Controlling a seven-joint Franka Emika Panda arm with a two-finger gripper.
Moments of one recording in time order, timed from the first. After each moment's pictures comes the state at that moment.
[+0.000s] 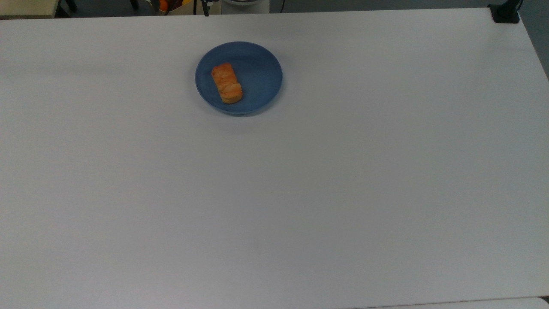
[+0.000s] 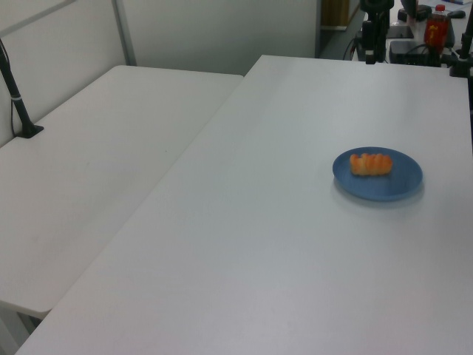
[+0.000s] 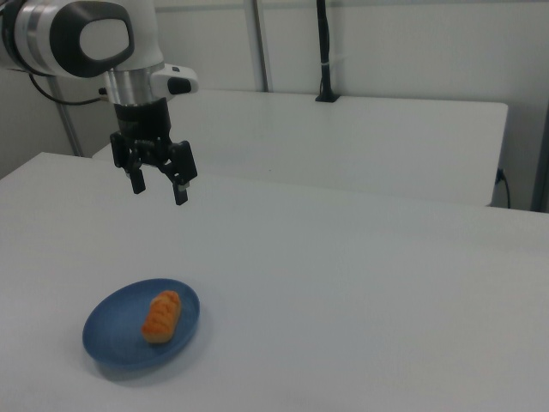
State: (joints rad) arm 0.03 0.02 -0.09 -1.64 -0.02 1.57 -0.04
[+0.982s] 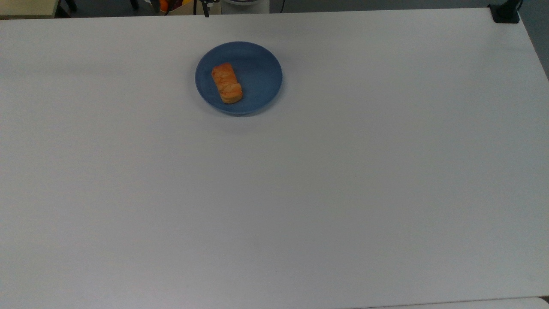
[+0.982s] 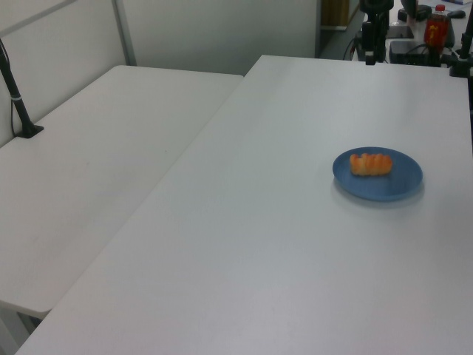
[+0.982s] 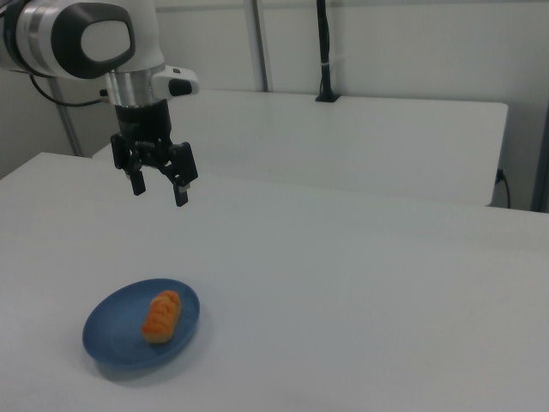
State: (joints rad) arm 0.03 0.02 -0.09 -1.64 -0.02 1.57 -0.05
